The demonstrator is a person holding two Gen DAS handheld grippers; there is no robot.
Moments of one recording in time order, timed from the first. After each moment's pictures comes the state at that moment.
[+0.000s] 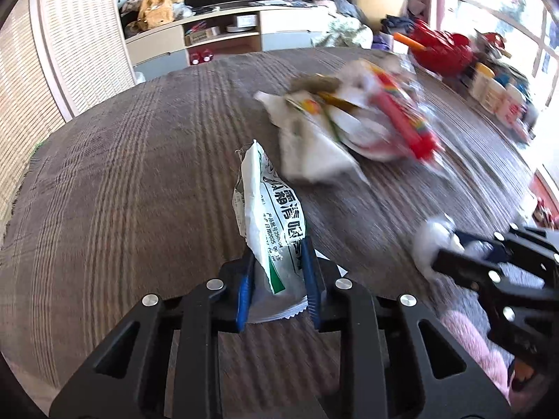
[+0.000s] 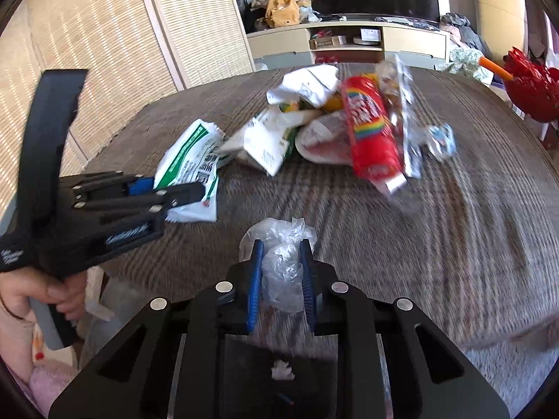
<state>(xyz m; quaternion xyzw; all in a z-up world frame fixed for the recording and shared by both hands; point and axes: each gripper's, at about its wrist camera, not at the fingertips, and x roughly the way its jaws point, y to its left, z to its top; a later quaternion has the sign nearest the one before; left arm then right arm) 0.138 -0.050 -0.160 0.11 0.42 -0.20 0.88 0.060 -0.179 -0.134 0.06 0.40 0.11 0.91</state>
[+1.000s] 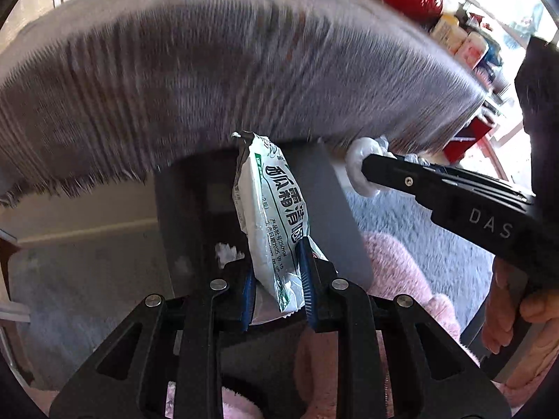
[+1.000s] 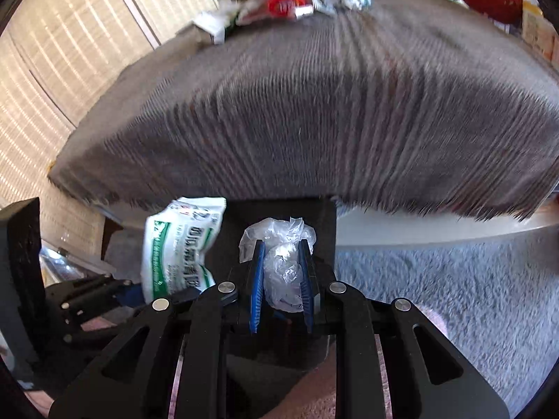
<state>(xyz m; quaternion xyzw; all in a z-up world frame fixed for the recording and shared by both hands) -0.021 -0.090 -0.267 0.01 0.53 -0.22 0.82 -0.022 -0.218 -0.213 0.12 0.50 0.09 0.85</state>
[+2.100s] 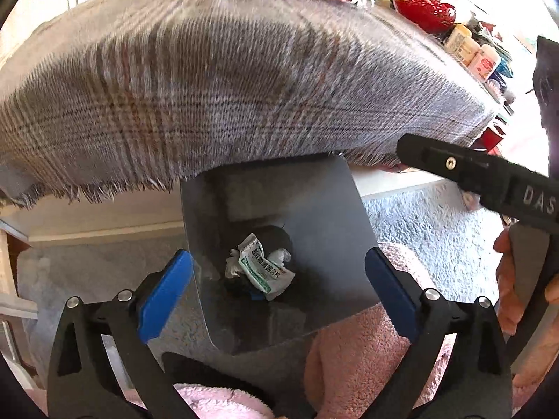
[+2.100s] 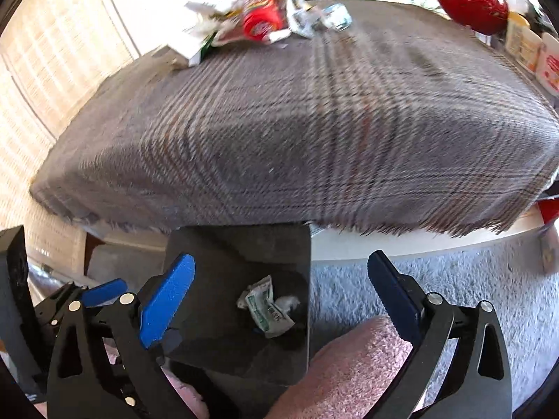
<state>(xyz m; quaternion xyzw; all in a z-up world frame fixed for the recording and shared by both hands) -0.002 -0.076 -0.242 0.01 0.51 -0.20 0.83 -0.012 -0.244 -0.184 0.11 0.47 0.03 0.87</state>
